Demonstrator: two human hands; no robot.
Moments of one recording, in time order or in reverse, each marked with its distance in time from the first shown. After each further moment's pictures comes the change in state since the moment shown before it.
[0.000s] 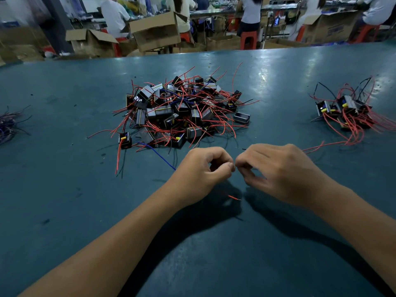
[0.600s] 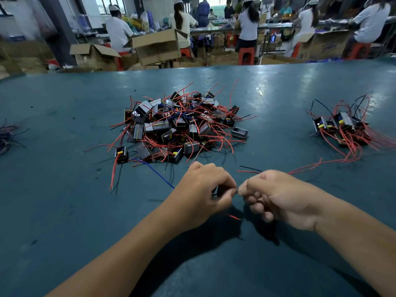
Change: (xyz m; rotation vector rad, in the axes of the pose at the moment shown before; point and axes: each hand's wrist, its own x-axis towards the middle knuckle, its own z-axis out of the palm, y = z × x) left_hand 0.001 0.001 0.005 0.404 0.006 0.258; right_hand 0.004 -0.005 0.007 1.361 -0.359 1.189
